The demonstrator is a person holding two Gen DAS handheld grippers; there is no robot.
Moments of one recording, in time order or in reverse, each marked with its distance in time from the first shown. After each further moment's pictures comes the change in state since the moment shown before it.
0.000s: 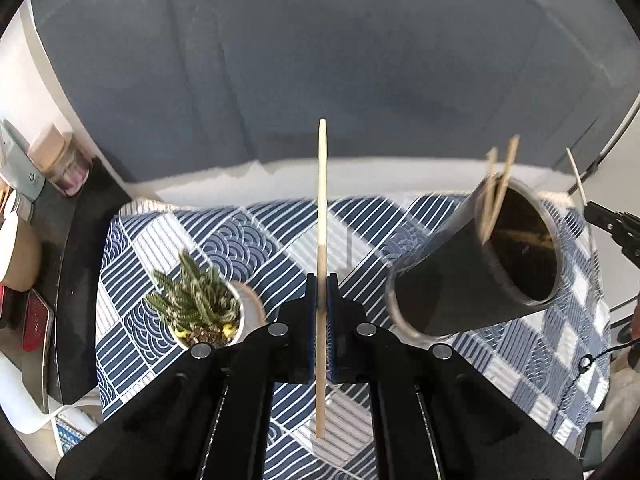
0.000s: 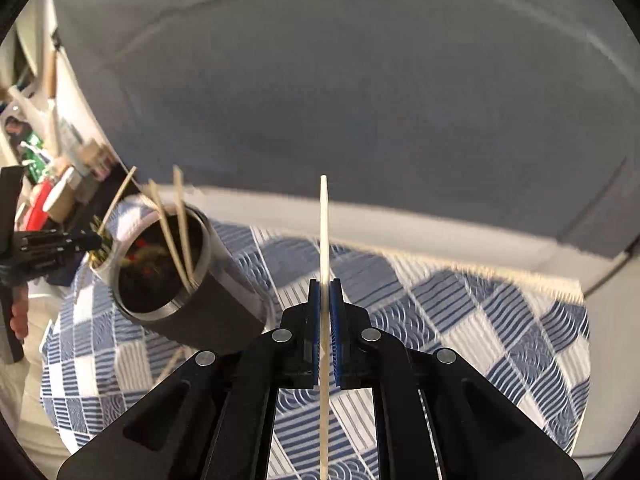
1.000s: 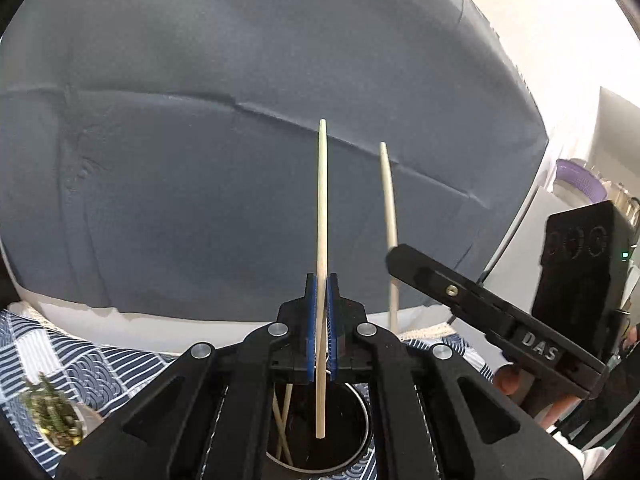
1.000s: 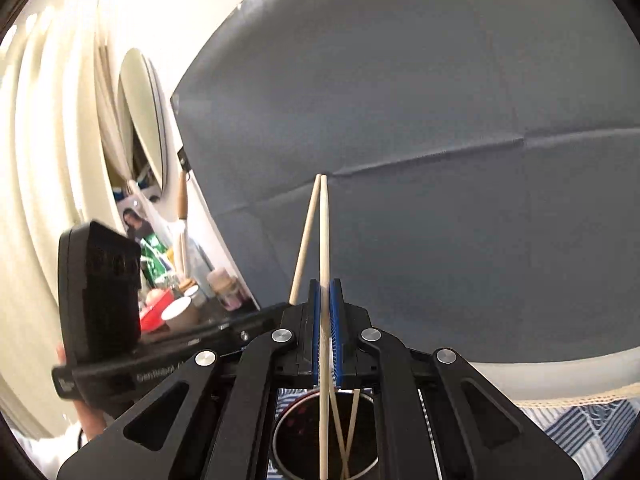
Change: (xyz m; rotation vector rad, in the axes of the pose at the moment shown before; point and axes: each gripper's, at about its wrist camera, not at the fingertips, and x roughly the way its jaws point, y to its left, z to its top) left arm -0.051 -0.072 0.025 -0.045 -0.568 -0.408; right arm -0.022 0.049 0.048 0.008 -0.513 0.467
